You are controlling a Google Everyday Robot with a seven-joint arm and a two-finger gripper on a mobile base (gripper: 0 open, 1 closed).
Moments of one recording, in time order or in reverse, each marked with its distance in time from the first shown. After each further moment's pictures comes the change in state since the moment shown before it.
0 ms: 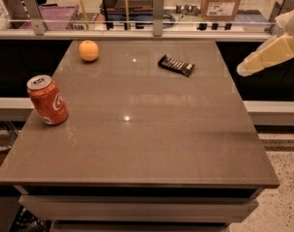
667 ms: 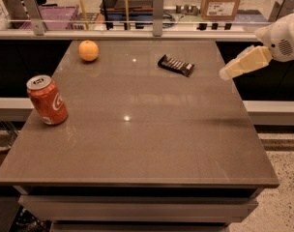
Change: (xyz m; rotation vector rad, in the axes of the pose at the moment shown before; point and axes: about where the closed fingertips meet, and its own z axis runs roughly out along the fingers) arm 0.004 -0.001 0.056 -0.055 -0.052 0.053
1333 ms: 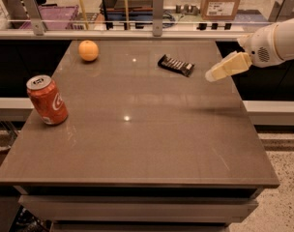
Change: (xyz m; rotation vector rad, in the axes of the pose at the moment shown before) arm 0.001 -0.003 0.050 -0.050 -0.063 0.027
